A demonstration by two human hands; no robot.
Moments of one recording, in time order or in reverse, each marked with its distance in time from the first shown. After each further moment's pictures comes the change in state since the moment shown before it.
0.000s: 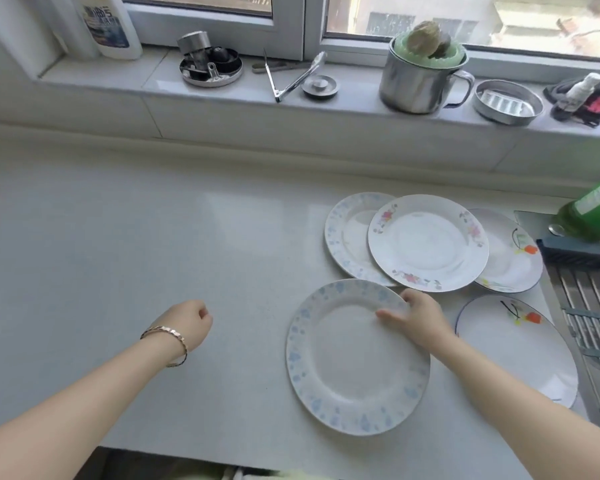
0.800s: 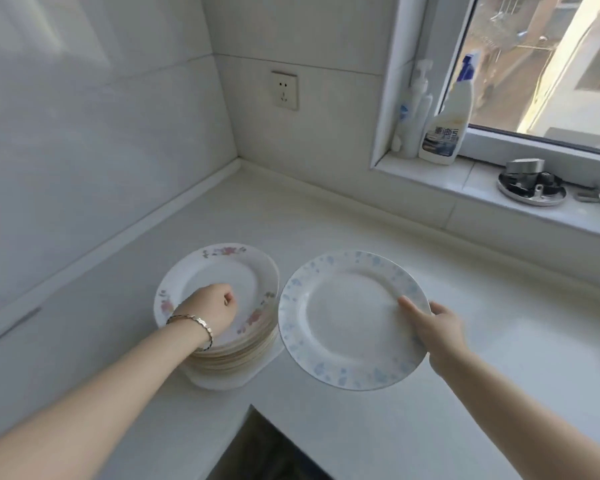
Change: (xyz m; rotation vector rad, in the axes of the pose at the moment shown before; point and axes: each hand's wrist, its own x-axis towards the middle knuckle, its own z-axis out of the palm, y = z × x) left_hand -0.034 -0.400 -0.226 -0.211 0.440 -0.266; right_hand -0.115 -0.382 0.321 0.546 -0.216 -0.233
